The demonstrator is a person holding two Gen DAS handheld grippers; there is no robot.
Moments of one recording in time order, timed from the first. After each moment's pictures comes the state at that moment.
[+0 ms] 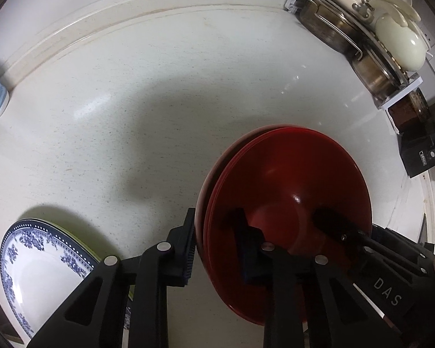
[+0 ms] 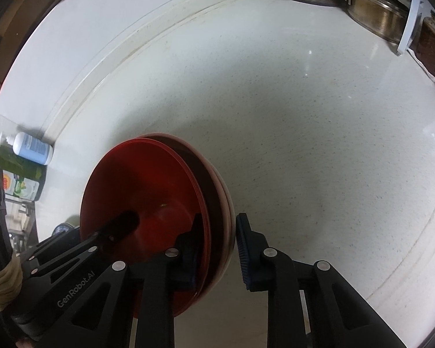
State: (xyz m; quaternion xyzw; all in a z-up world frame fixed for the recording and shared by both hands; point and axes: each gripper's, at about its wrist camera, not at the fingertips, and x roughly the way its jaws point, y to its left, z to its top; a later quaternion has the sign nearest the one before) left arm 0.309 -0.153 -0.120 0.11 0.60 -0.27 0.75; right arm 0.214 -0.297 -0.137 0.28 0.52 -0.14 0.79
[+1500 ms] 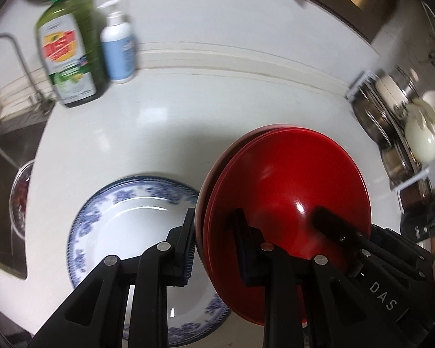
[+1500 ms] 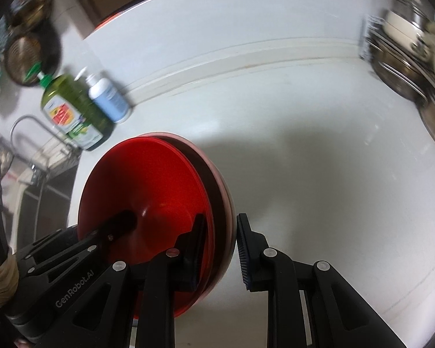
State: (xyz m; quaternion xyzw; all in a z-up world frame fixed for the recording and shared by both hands) left arm 0.292 0.005 -0.035 -0.03 0.53 -0.13 0.84; right arm 0.246 -0.182 -0.050 0.15 0.49 0.00 0.86
